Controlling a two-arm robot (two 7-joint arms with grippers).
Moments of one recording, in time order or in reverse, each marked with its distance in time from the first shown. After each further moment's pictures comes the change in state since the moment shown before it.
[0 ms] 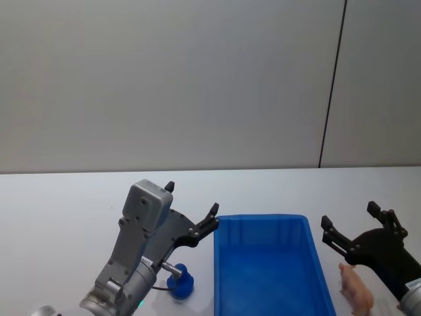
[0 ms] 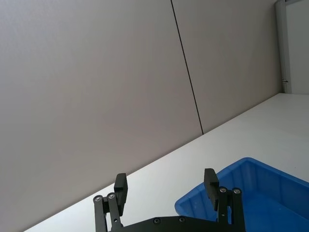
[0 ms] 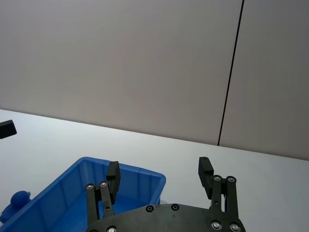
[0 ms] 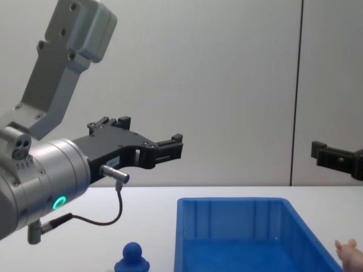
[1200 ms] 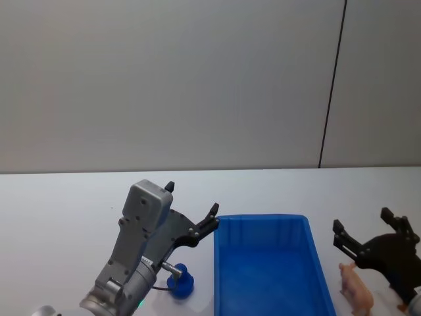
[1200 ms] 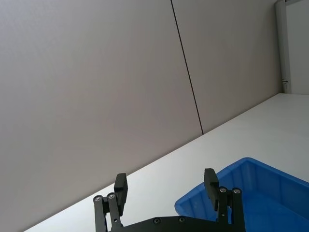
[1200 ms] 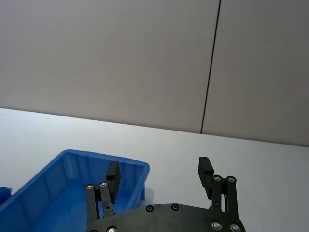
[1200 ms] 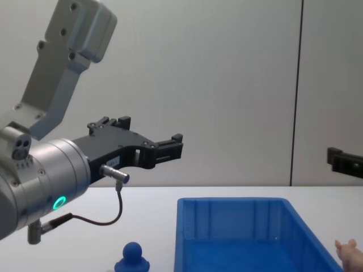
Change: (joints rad) left arm 0.000 0.000 0.000 0.000 0.000 0.000 0.000; right arm -0.034 0.006 0.009 -0.045 -0.003 0.056 -0.076
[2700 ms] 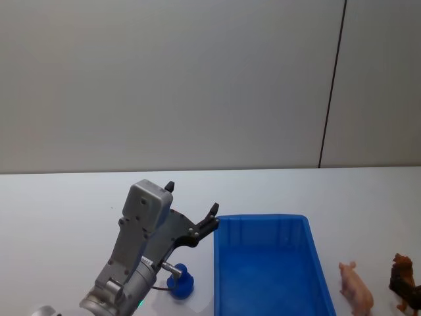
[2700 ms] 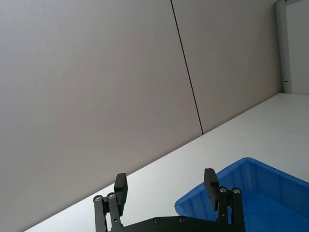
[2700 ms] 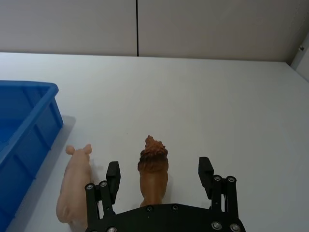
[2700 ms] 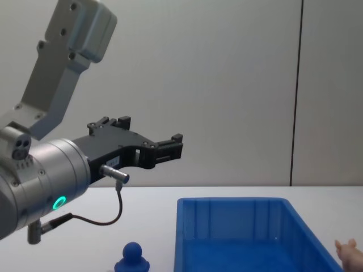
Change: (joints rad) left arm 0.000 0.000 0.000 0.000 0.000 0.000 0.000; right arm -0.067 0.053 0.093 0.065 0.083 0.181 -0.125
